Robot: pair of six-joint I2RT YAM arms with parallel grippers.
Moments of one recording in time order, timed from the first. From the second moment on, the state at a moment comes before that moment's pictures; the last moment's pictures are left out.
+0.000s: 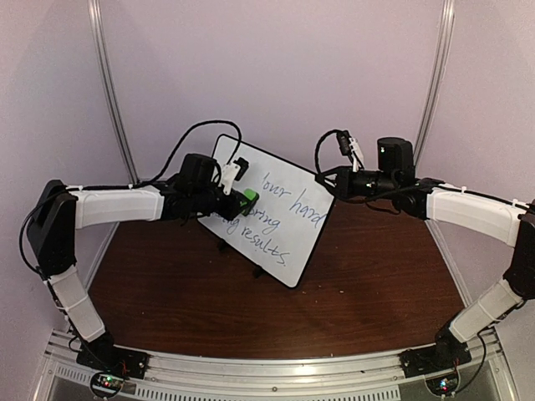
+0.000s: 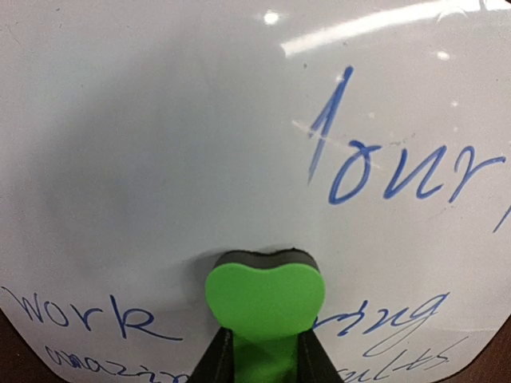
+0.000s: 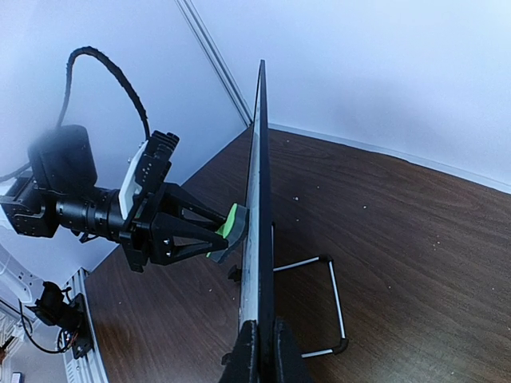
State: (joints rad) left arm -0.65 1.76 1.24 -0.02 0.12 0.00; right arm 0.52 1.47 1.11 0.08 -0.46 0.30
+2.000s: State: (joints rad) left arm -0.67 1.77 1.31 -0.08 0.14 0.01; right arm 0.51 1.47 1.11 0.09 -0.47 0.30
